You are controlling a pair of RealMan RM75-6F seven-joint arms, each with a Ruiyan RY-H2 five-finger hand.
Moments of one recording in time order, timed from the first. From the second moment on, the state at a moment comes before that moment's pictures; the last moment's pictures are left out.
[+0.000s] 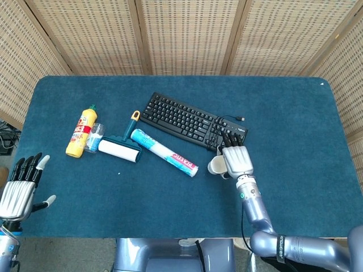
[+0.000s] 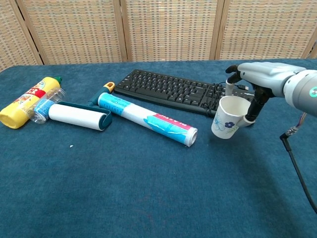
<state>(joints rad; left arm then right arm) -0.11 -1.24 -0.03 -1.57 1.54 1.50 0.17 0.71 -1.54 0.28 -1.72 -0.74 1.16 -0.71</state>
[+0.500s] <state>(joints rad) -0.11 -1.25 -0.03 -1.57 1.54 1.50 0.19 0.68 -1.52 0.31 -1.66 -0.63 1.02 -0.43</state>
